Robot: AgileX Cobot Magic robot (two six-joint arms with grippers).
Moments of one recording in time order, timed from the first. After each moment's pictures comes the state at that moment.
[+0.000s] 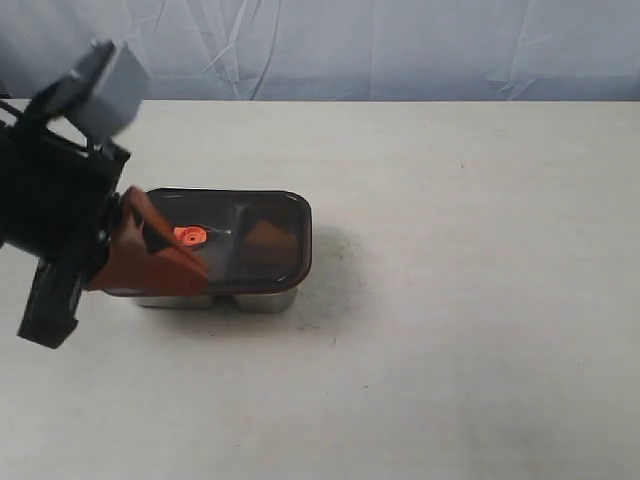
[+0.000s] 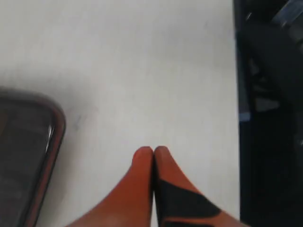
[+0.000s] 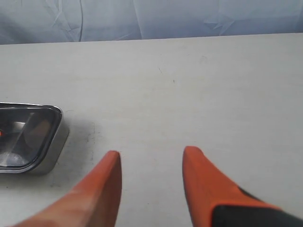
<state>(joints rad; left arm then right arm) -0.29 1.30 -0.88 -0.84 1.12 1.36 0.92 0.63 -0.89 -0.54 1.06 0.73</state>
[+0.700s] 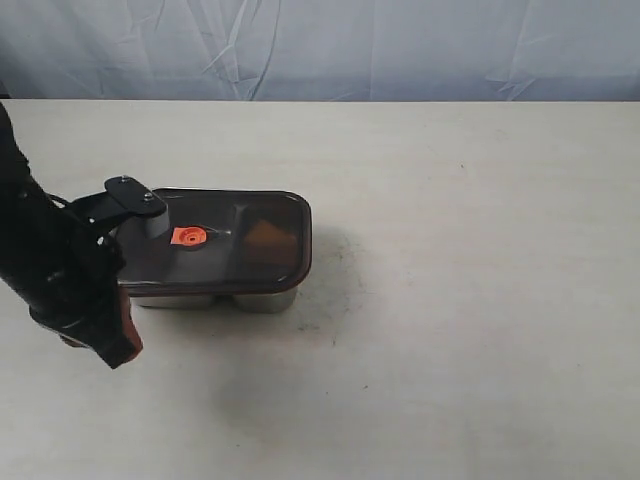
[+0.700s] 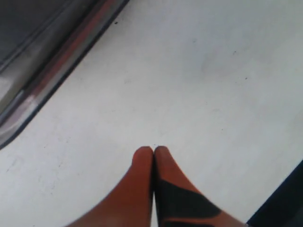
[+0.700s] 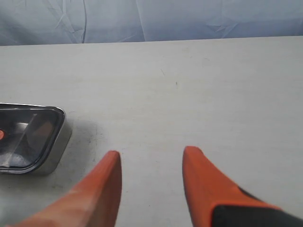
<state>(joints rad) -0.35 1.53 -0.83 -0.36 0.95 0.66 0.92 0.63 -0.89 -0.54 1.05 0.72</state>
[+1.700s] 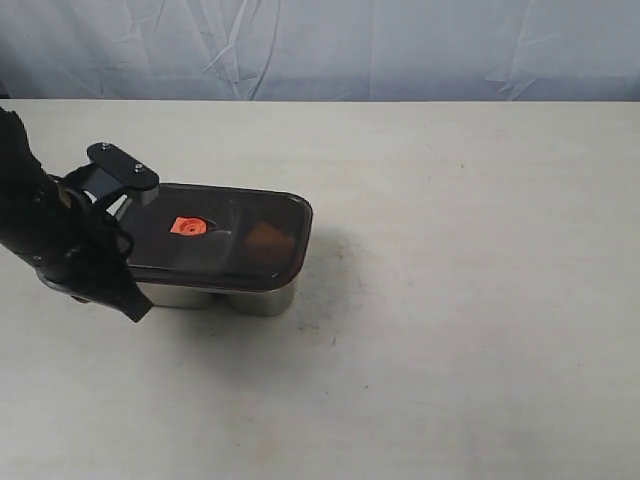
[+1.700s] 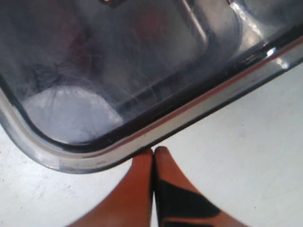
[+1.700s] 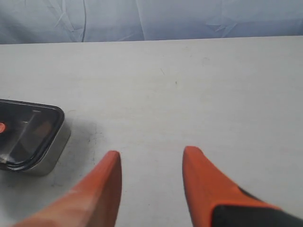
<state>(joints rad) -0.35 1.57 -0.83 -0.12 0.67 0.40 0.92 0.63 -0.89 -0.54 1.05 0.71</state>
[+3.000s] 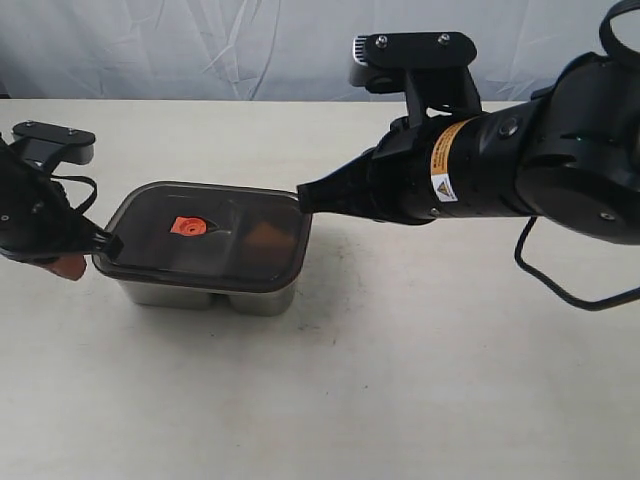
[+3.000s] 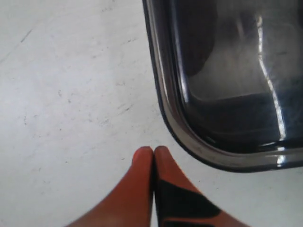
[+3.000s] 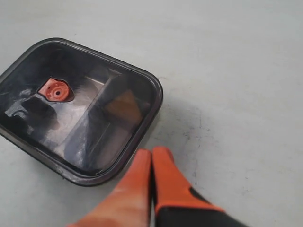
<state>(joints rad) -0.16 1.64 -0.93 -0.08 0.76 0.16 0.92 1.42 -0.89 -0.48 0.33 0.78</state>
